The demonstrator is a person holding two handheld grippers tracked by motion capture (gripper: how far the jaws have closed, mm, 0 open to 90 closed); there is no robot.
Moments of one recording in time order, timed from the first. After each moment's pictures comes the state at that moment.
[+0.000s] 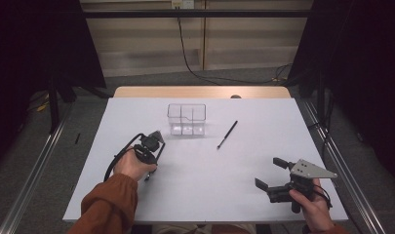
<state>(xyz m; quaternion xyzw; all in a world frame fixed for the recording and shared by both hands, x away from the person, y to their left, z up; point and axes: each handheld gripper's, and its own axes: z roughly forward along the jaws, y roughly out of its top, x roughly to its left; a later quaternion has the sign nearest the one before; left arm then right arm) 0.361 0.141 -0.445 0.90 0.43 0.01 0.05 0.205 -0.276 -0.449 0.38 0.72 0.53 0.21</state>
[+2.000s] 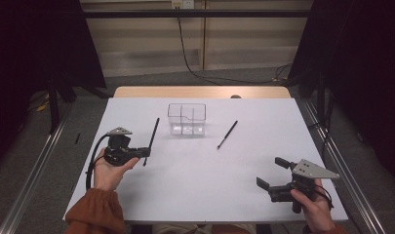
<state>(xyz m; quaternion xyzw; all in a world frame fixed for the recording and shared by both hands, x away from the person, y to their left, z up) 0.330 0.214 -0.415 0.80 0.43 0.05 0.42 0.204 -0.279 -0.448 0.39 0.72 0.54 0.22</state>
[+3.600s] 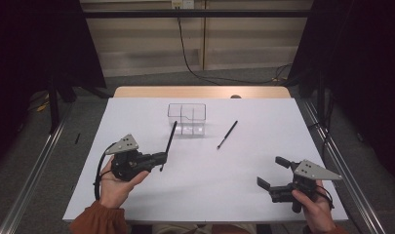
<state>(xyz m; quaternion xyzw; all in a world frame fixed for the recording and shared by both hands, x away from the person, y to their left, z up) 0.278 0.180 -0.388 0.79 0.29 0.05 0.53 0.201 -0.279 -0.446 0.38 0.71 0.55 0.22</state>
